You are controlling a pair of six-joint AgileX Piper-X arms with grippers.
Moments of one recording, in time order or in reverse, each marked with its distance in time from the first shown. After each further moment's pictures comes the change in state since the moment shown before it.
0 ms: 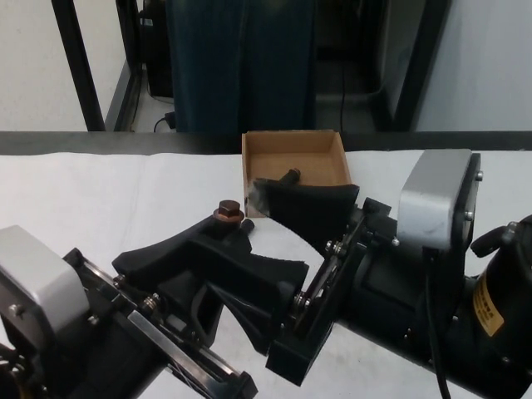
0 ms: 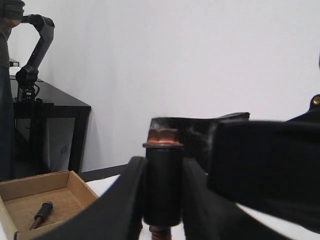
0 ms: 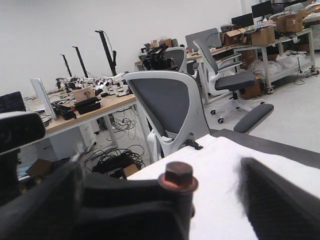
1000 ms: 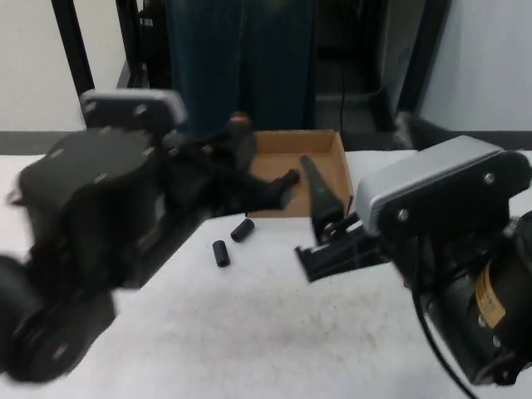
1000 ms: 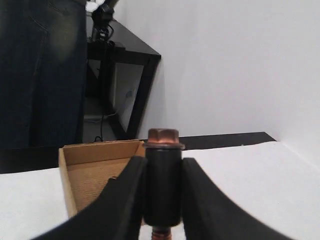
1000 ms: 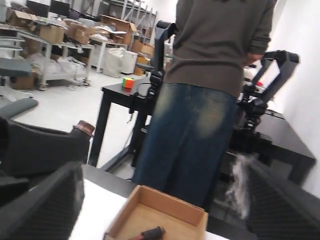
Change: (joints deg) left arm 16.0 26.3 -28.1 19.3 4.3 -7.3; right arm -1.2 0.0 0.0 0.1 40.2 -33.0
